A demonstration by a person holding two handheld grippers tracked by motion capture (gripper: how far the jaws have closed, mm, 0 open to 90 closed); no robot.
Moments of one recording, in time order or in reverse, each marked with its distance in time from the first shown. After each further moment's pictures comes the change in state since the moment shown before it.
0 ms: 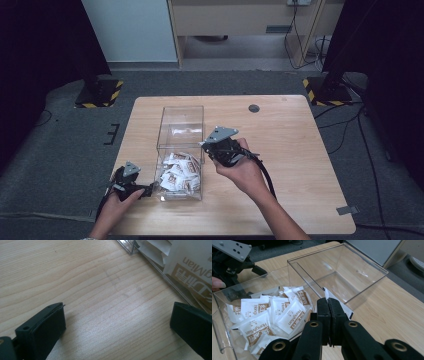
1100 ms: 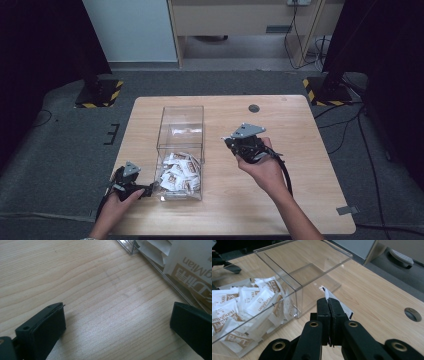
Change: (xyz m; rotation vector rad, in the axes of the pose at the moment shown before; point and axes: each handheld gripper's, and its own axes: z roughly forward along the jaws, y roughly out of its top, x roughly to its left) left arm 0.000 0.000 0.000 -0.001 0.000 -0.001; right arm -0.044 -0.035 -0.025 -0.011 -0.095 0.083
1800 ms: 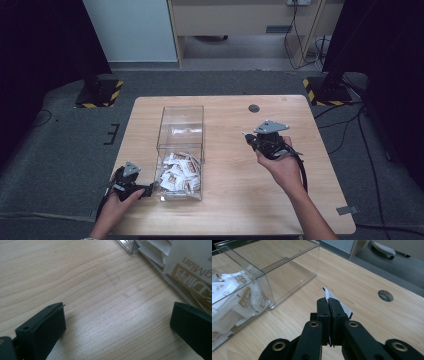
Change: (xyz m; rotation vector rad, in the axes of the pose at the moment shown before) left arm 0.000 0.000 0.000 0.000 0.000 0.000; right arm -0.049 -0.030 -0.014 -0.001 -0.090 0.084
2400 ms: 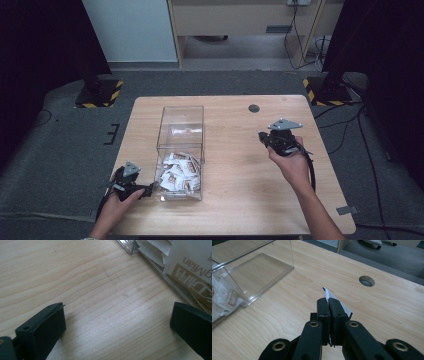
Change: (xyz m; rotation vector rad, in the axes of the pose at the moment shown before) left arm 0.000 0.000 0.000 0.000 0.000 0.000; right arm -0.039 -0.025 0.007 0.021 -0.067 0.101
